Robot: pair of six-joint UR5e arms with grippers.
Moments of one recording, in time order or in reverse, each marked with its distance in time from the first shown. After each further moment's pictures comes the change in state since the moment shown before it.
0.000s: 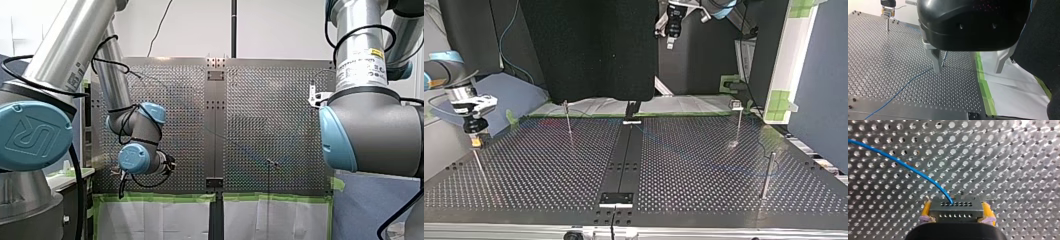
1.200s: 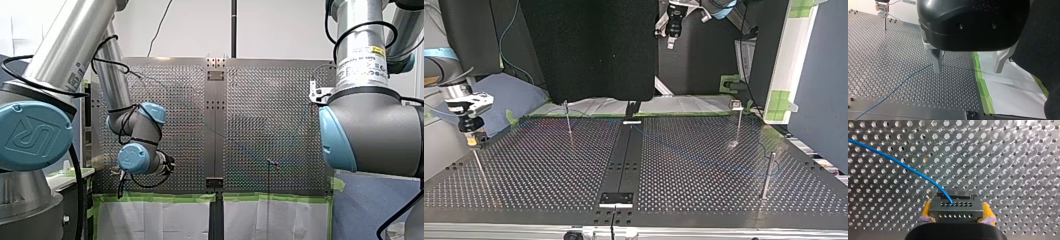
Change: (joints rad) left arm 0.000 0.000 0.000 -0.007 -0.005 0.007; right arm -0.003 -0.044 0.011 0.053 0.018 -0.014
